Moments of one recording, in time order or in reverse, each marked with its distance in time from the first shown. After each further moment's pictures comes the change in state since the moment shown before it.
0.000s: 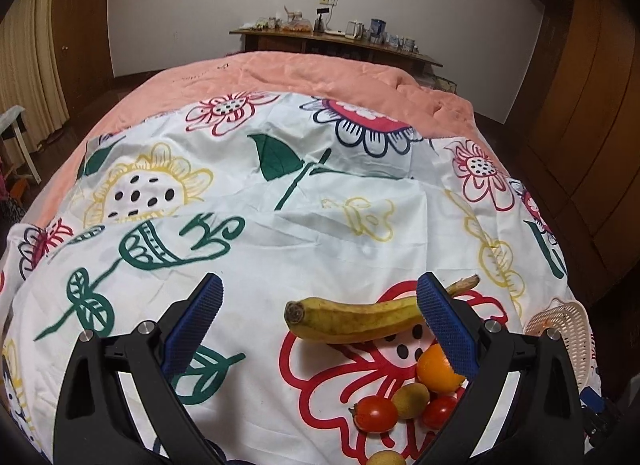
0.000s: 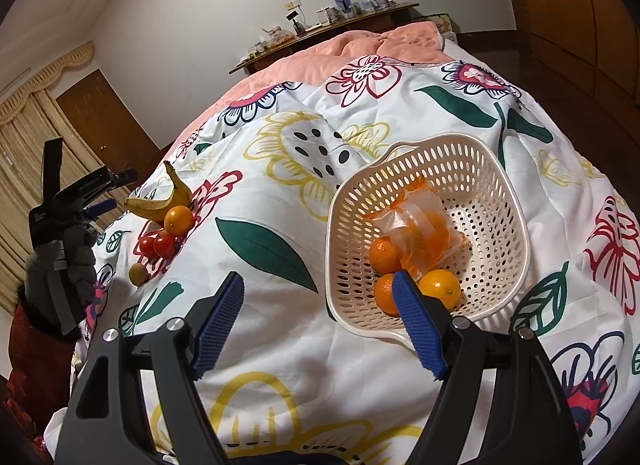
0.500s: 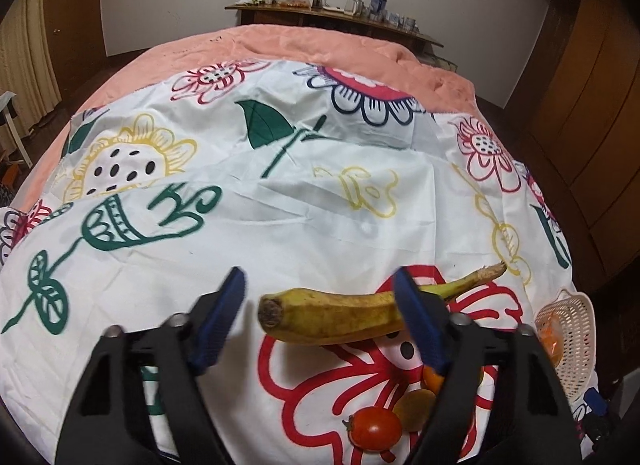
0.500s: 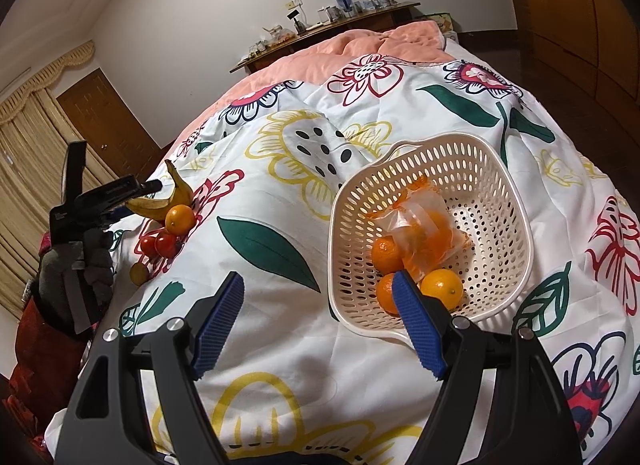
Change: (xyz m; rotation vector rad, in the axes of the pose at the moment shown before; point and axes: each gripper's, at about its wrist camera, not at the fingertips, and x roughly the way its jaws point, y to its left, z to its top) left arm 0.040 -0.005 -0.008 -0.006 0.093 -0.024; right arm 0.001 0.001 0.000 0.000 0.001 0.001
